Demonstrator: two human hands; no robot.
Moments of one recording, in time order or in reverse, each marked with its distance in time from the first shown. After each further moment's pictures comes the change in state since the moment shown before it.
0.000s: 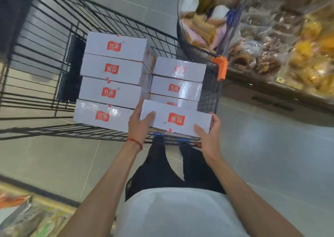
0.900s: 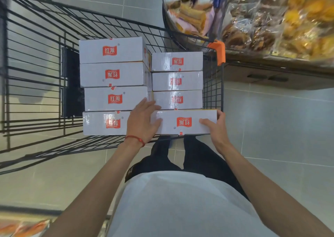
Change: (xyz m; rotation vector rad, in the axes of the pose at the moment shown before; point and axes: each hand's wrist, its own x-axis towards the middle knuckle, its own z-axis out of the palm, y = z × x) left_hand 0.043 -0.013 -0.064 0.980 -0.232 0.542; right_hand -0.007 0.019 0.037 0.009 0.173 0.089
